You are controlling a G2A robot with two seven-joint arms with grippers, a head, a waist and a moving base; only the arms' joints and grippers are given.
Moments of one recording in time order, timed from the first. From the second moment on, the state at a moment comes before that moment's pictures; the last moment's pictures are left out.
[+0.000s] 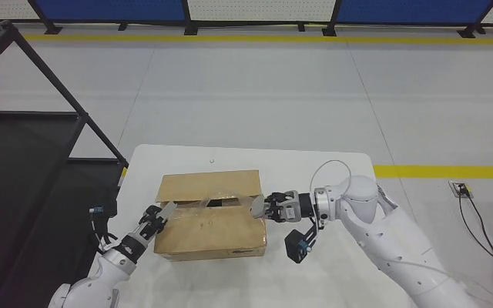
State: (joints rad) left arm 1.43 -1.14 -1.64 -1.85 0.22 -0.14 -0.42; right arm -0.53 -1.13 0.86 -1.27 -2.49 -0.39 -1.09
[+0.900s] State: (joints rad) left arm 1.44 -1.14 -1.63 -1.86 0.24 -0.14 -0.41; right arm -0.67 -1.06 1.01 -1.40 -2.45 -0.46 -0.97
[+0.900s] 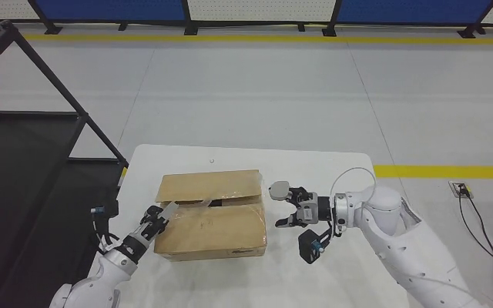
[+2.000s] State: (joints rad) left arm 1.53 -1.15 -1.77 -1.87 0.07 -0.13 -0.20; right arm -0.62 -1.12 0.86 -1.69 -2.34 -0.59 -0.34
